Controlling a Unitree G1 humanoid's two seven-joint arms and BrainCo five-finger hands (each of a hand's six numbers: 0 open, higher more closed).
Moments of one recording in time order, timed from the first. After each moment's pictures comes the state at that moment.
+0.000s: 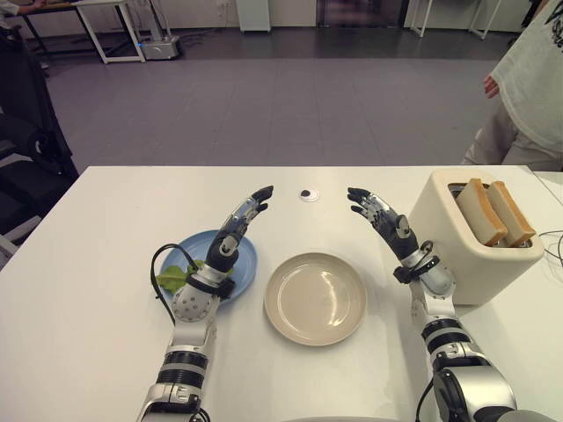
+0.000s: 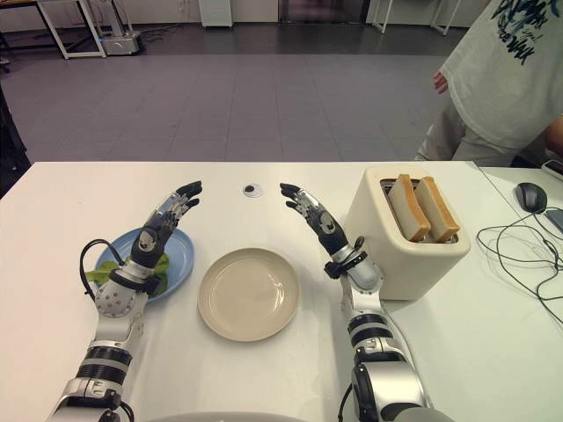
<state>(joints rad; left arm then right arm) -0.19 0.24 0.01 0.33 -0.18 -0.73 -0.43 -0.47 -0.16 -0.04 0.79 0.23 -0.77 0.69</state>
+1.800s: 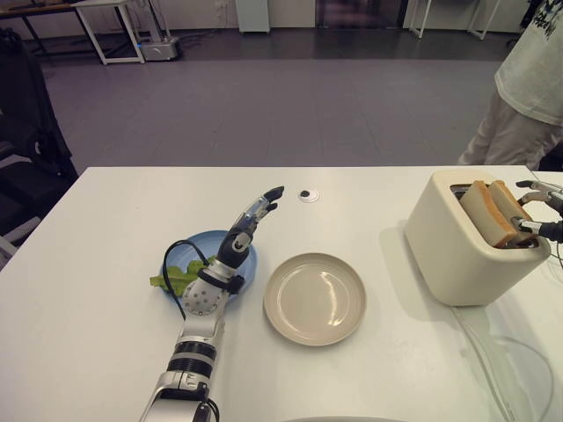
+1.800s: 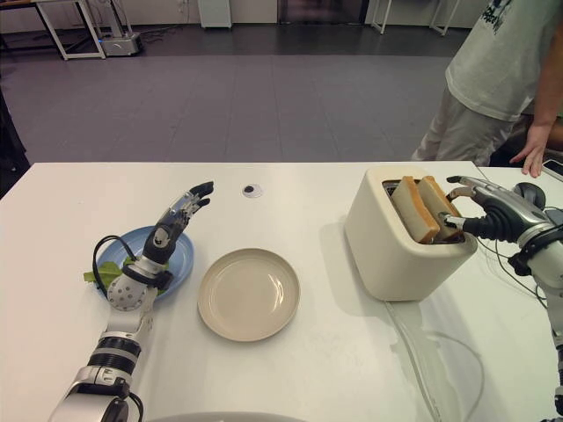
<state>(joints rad) -0.26 0.21 0.00 0.45 -0.14 -0.78 -0.43 -0.12 -1.03 -0.27 0.27 -0.34 -0.35 0.39</state>
